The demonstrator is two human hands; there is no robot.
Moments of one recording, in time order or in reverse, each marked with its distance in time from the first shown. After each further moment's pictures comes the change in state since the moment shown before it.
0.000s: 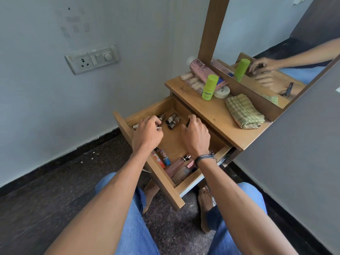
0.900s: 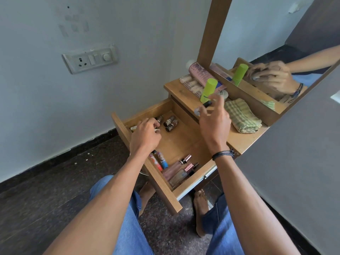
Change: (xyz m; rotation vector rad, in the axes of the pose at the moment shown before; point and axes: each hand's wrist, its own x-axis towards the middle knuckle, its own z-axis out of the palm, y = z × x) left_hand 0.003 -0.006 0.006 -0.024 0.011 0.027; right_hand 0.035 0.014 -0.054 0.292 0.373 -0.079
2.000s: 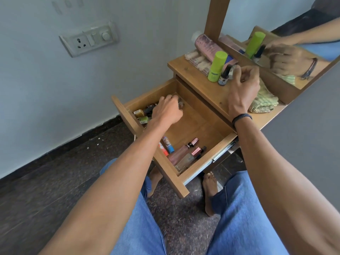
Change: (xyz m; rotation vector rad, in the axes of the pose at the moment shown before) left_hand 0.037 0.045 0.031 0.215 -0.261 0.072; right_hand 0.049 0.040 -0.001 0.272 0.204 0.361
